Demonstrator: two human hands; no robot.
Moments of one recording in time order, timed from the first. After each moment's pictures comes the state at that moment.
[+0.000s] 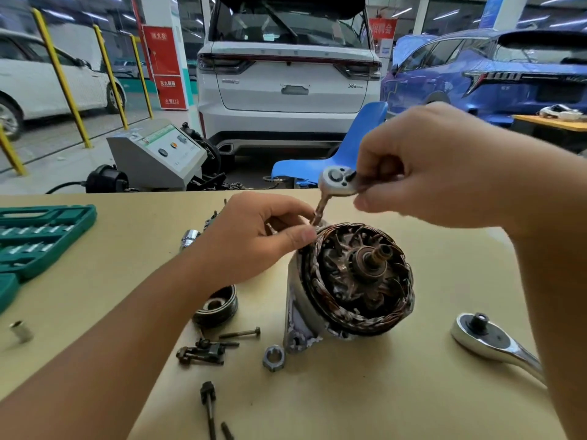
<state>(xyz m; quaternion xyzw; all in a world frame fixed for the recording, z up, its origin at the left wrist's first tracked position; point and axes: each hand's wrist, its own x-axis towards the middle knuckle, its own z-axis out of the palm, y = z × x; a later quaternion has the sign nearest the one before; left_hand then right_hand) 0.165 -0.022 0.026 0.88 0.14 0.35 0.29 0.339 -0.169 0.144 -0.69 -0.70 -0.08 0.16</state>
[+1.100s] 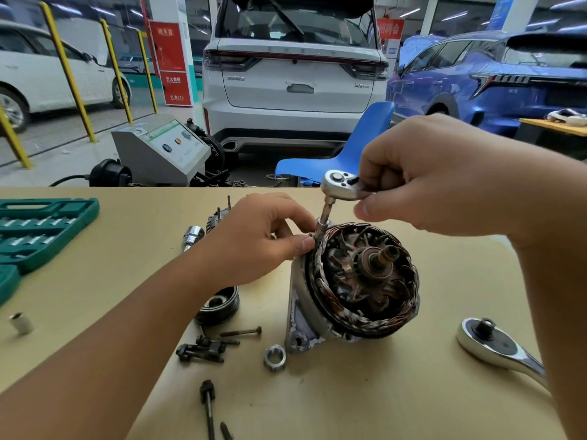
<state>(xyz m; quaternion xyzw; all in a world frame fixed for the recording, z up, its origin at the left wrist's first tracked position) 0.167 -0.016 0.017 0.88 0.17 0.33 0.31 0.340 -0.161 0.138 -0.70 -0.69 -0.02 0.15</state>
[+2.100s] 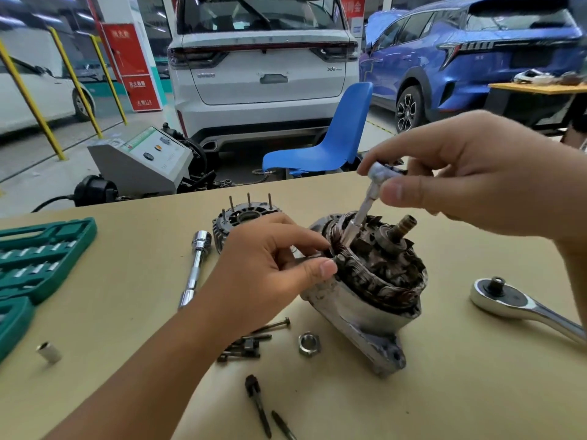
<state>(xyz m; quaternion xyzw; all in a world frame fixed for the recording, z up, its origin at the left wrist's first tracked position) 0.131 -0.053 0.007 0.85 0.15 0.37 0.33 0.338 -0.194 0.118 -0.65 -0.69 0.10 0.31</state>
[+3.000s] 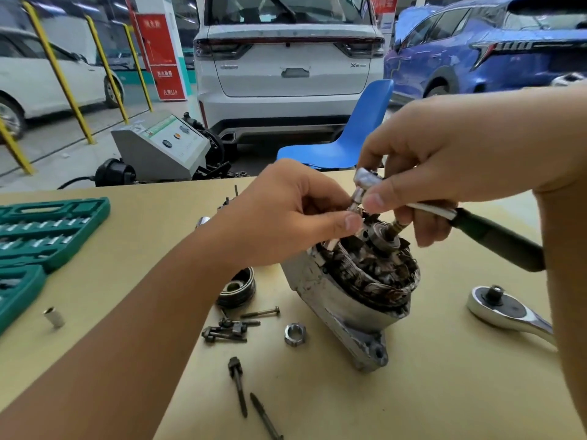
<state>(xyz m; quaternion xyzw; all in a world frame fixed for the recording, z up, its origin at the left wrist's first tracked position) 0.163 -0.051 0.058 0.90 0.09 0.26 0.34 0.342 -0.164 0.142 -0.65 -0.70 0.24 0.17</state>
